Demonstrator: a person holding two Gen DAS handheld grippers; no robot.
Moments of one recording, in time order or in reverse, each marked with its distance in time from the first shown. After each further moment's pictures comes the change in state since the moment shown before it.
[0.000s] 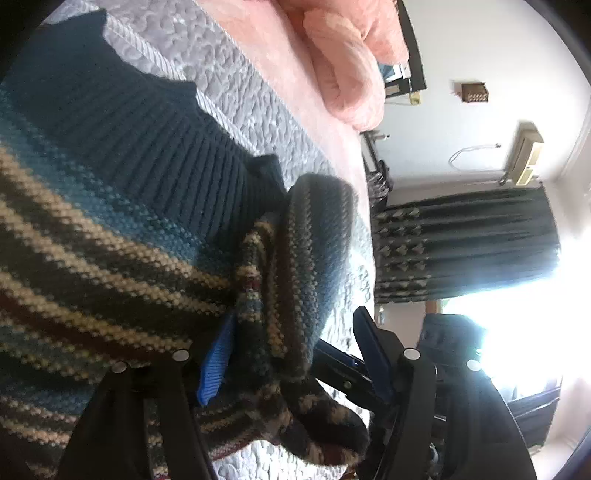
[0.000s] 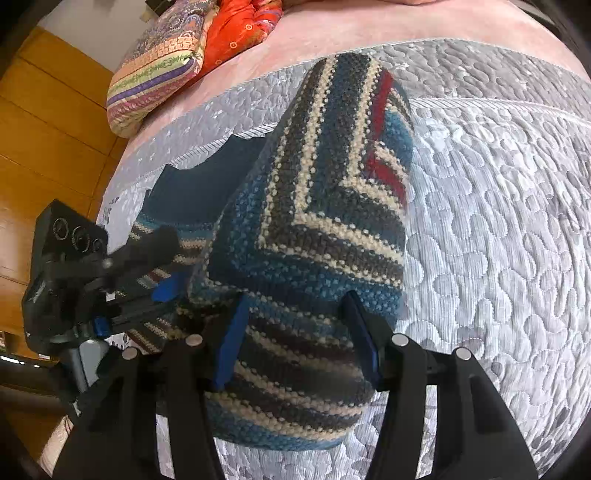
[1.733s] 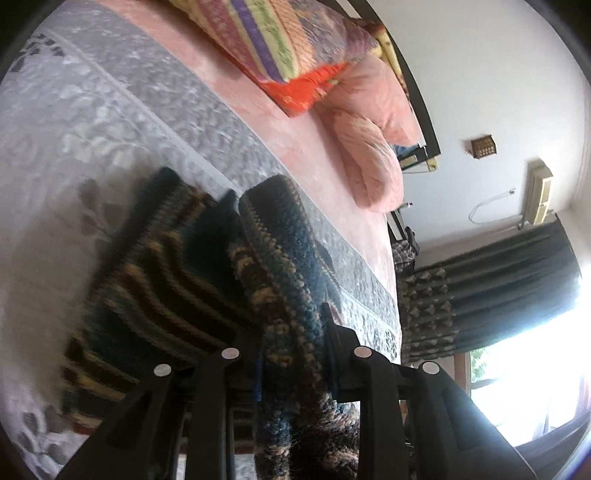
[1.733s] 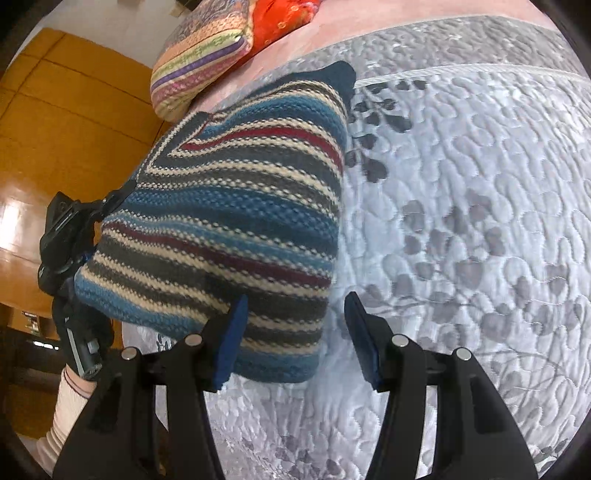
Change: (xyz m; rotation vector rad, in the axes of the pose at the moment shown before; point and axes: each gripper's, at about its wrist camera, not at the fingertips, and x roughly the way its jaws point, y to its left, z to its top) left arm -0.180 0.025 0.022 0.003 -0.295 0.133; right arm -0.004 0.035 -0.050 -0.014 0.048 0.191
